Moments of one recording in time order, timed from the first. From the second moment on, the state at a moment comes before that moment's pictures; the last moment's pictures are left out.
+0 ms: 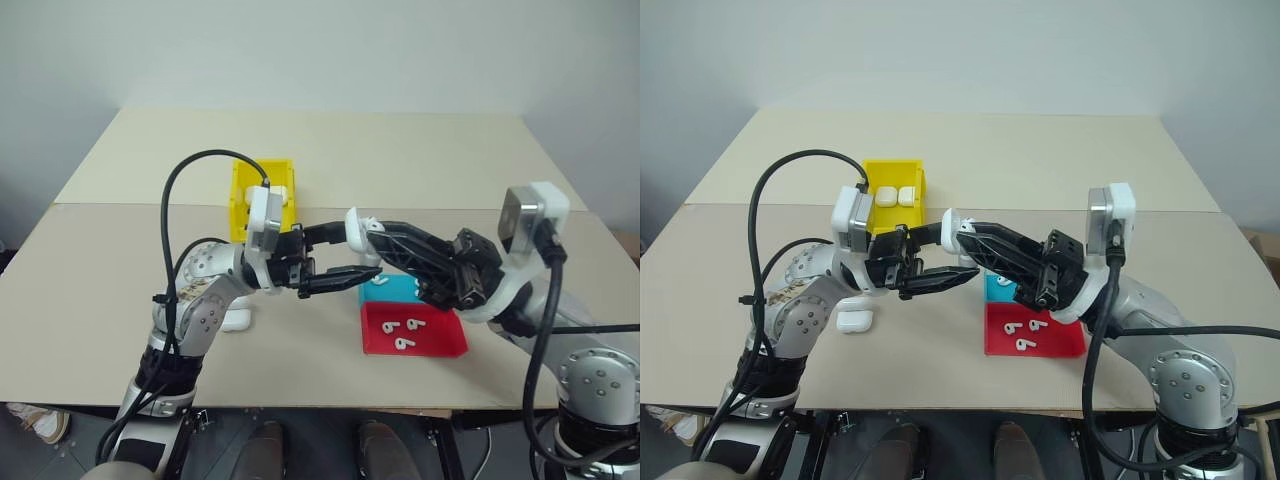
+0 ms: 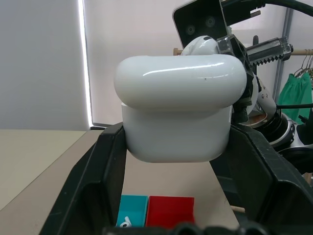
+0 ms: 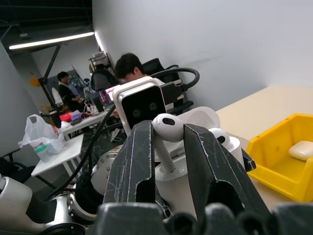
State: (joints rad) left arm -0.54 0.35 -0.09 -0.22 -0.70 0.40 -1.08; right arm -0.30 -0.54 -0.18 -0.65 1.31 0.74 0.46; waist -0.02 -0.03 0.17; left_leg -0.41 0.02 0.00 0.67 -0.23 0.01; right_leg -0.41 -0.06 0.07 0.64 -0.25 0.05
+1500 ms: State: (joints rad) left arm -0.55 0.33 -0.11 -0.16 -0.67 0.38 -1.13; right arm -0.33 -0.77 -0.22 -0.57 1.34 0.75 0.59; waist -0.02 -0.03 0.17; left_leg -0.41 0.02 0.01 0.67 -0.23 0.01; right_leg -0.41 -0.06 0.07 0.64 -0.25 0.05
